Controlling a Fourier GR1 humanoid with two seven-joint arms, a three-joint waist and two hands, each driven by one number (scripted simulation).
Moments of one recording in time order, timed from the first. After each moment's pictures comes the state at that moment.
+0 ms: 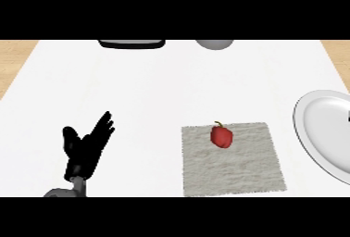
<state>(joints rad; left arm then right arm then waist) -0.02 0.15 -0.13 -1.41 0.16 0.08 0.20 -0.21 -0.62 -0.24 -0.95 0.14 -0.68 -0.15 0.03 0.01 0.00</state>
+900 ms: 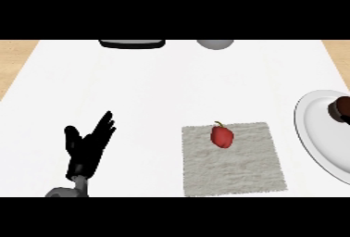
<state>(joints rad) -0.02 0.14 -0.12 -1.40 0.15 0.08 0.20 -0.46 -0.64 -0.45 -0.41 -0.06 -0.31 -0.62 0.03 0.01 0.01</state>
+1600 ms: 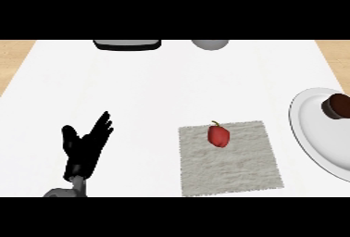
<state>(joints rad) -0.02 0.13 -0.10 -1.41 0.14 0.08 0.22 -0.28 -0.78 -0.55 -0.28 -0.18 0.20 -0.78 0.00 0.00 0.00</state>
